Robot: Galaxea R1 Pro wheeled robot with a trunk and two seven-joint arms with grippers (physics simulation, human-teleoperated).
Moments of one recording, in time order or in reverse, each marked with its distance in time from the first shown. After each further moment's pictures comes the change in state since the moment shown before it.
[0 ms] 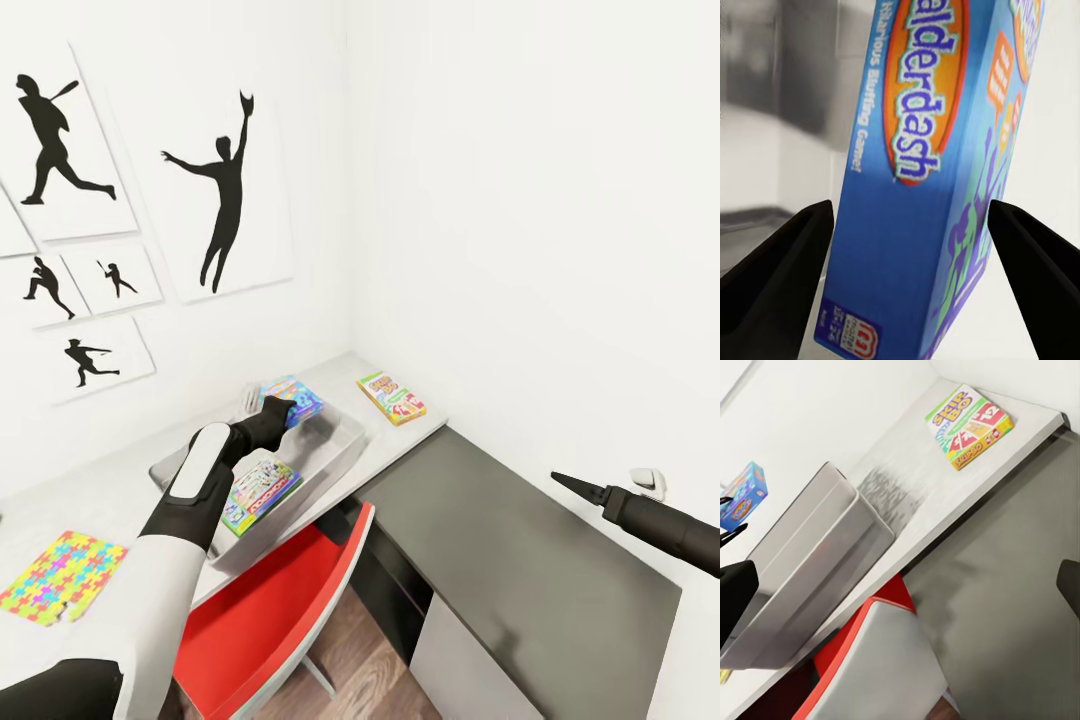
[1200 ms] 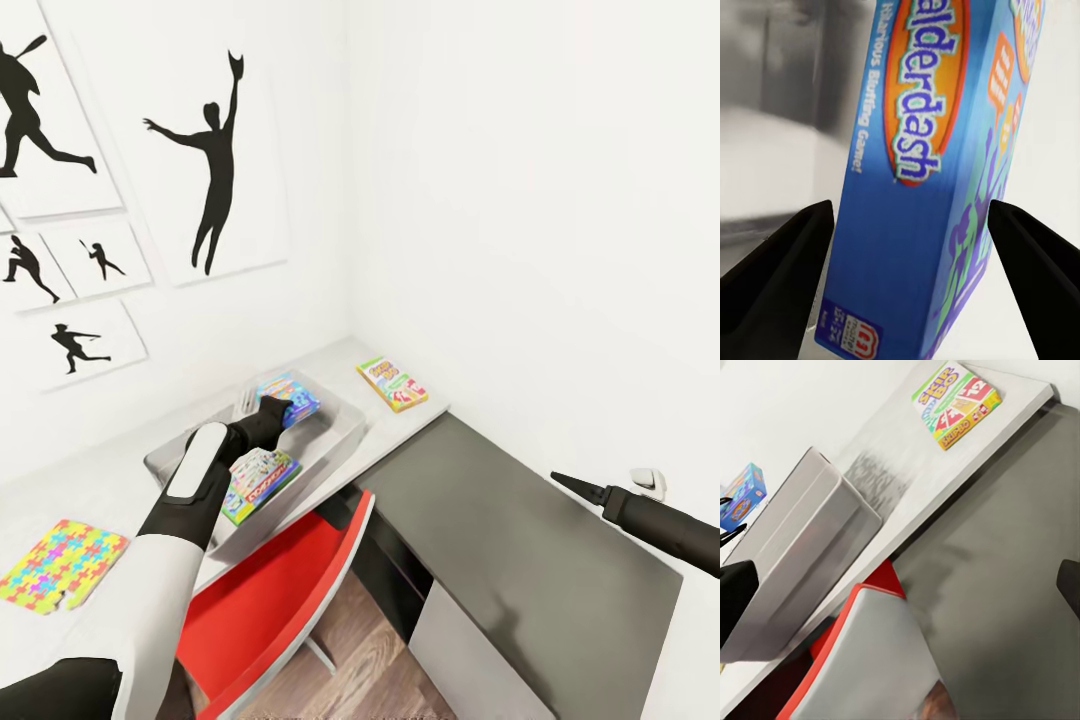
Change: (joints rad) left arm -0.001 0.005 0.015 0.003 0.000 -0.002 -0.001; right arm 0.000 0.000 0.000 0.000 0.000 0.000 0.000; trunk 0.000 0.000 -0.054
